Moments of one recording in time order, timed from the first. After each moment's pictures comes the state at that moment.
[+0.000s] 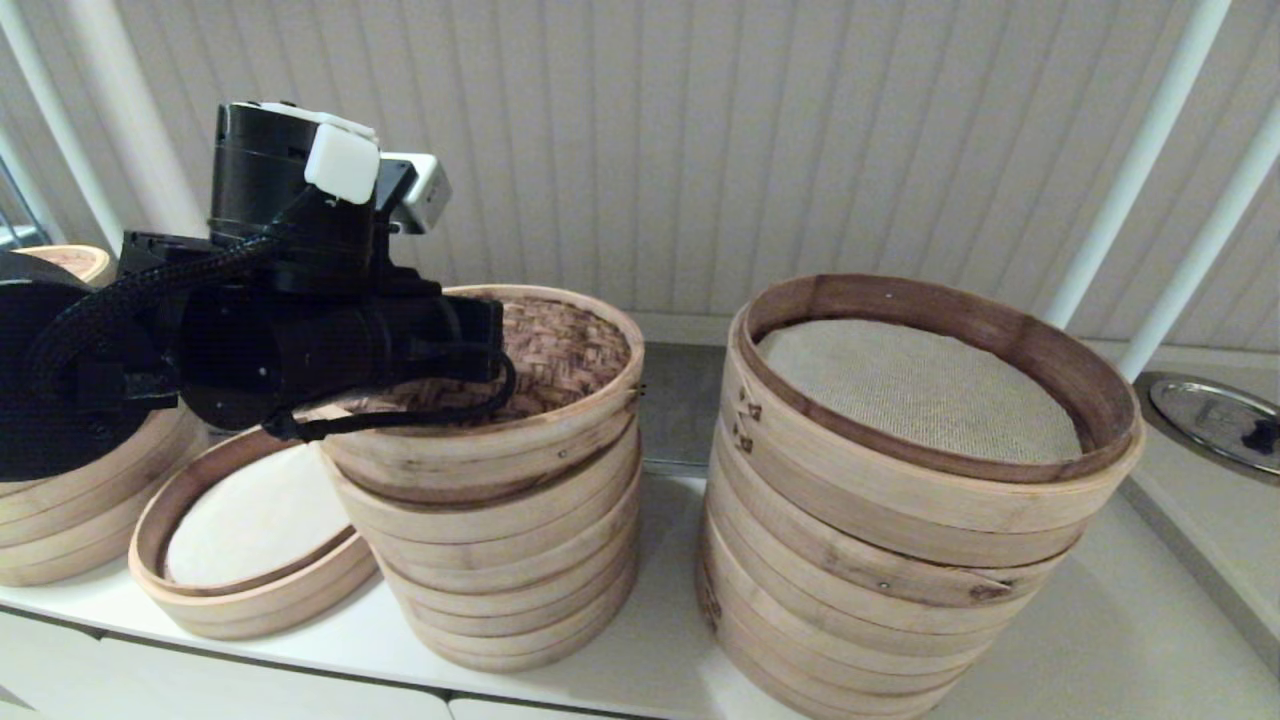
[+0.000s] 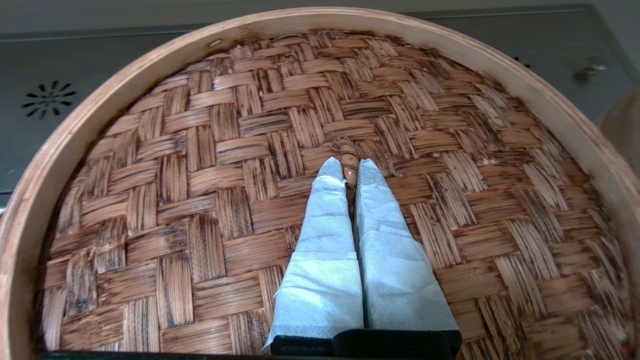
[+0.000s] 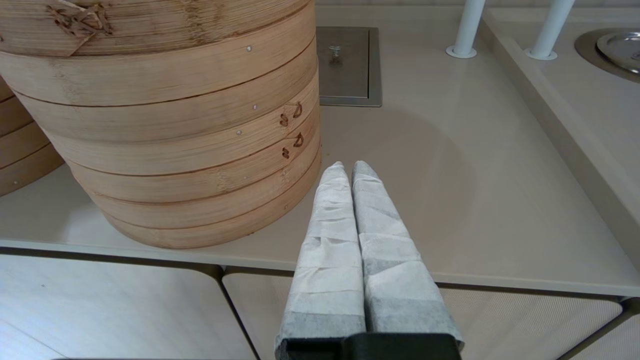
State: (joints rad) left arm -0.63 1.62 -1.22 -0.05 0.35 -0.12; right arm 0.01 0.01 0.00 0.00 -0.01 0.05
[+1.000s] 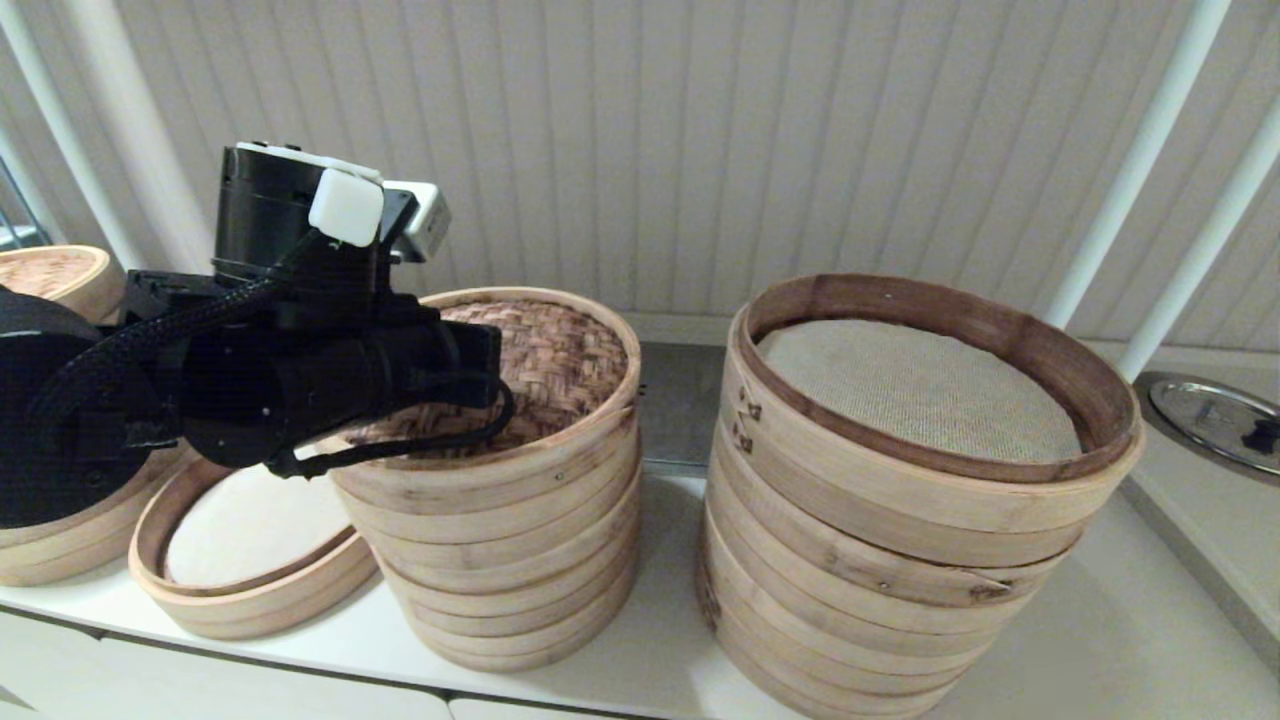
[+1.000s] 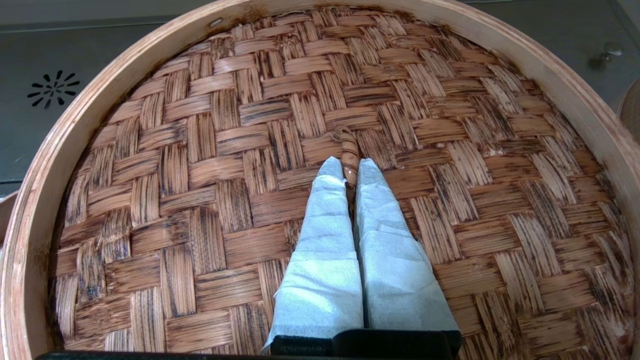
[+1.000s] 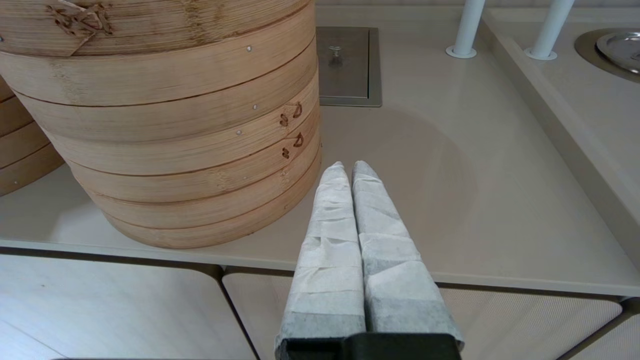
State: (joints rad) left arm -0.64 1.60 -1.14 -0.09 0.37 -0.12; right arm 0.01 0.01 0.00 0.00 -0.01 0.05
